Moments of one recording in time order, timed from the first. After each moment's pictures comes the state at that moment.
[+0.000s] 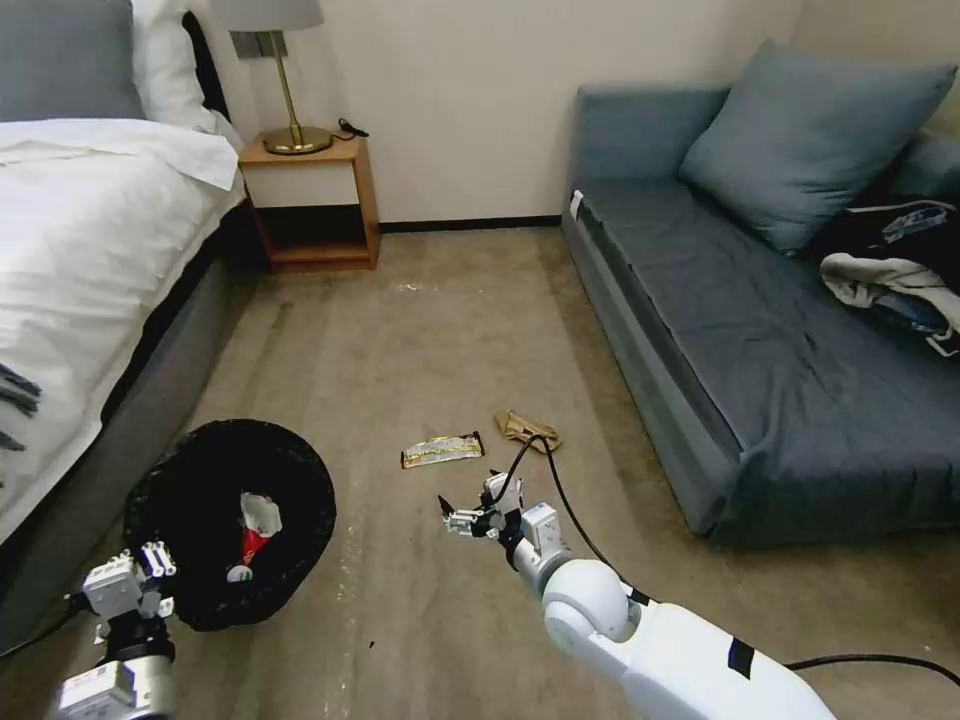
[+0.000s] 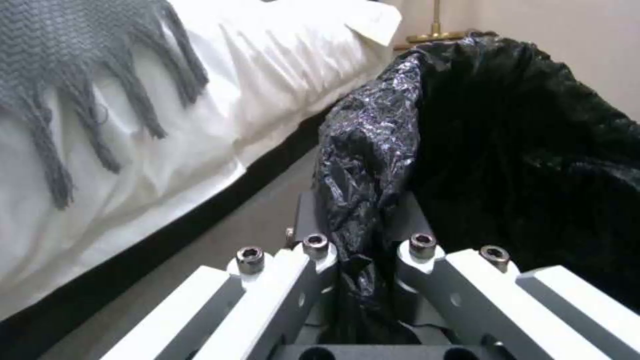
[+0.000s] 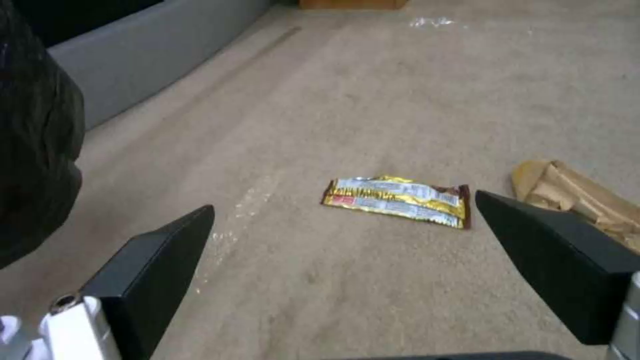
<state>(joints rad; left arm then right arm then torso) 1.81 -1.35 -0.81 -2.01 -0.25 -0.28 -0.31 -0.88 1.08 -0.42 1.68 0.63 -0.15 0.32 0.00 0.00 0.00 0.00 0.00</state>
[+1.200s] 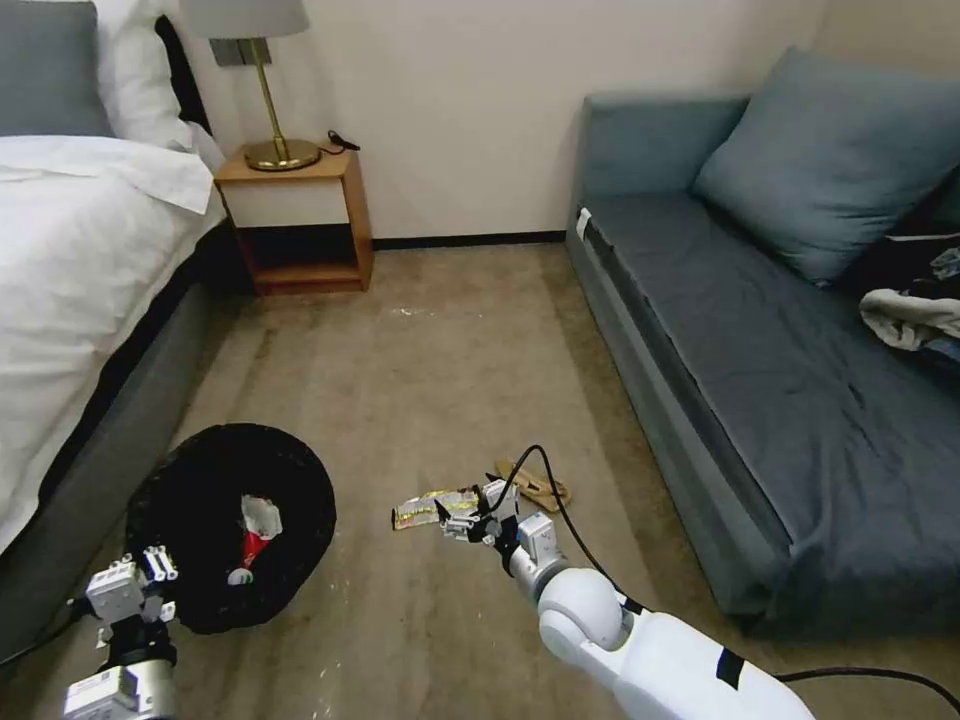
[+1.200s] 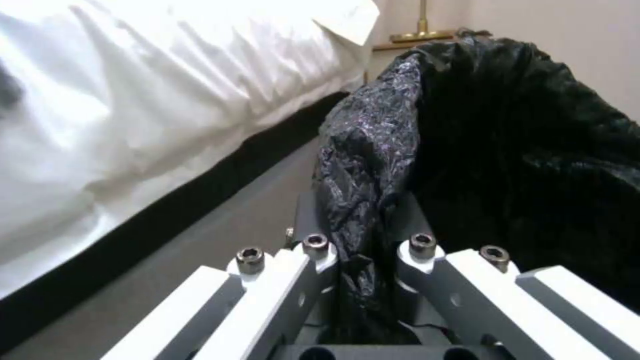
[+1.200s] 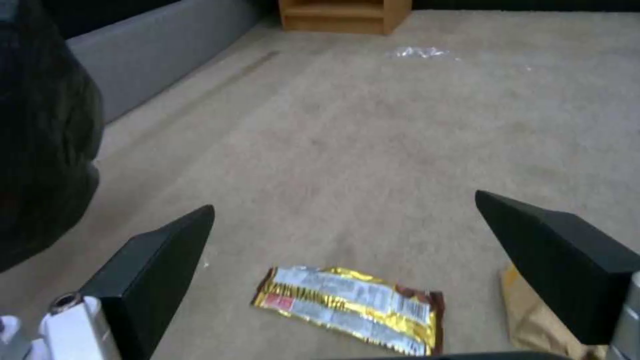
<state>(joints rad) 1.80 -1.35 -0.80 -1.98 -0.25 -0.31 -0.31 -0.91 1.12 -0.43 1.64 0.54 -0.10 0.30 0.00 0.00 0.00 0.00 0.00</state>
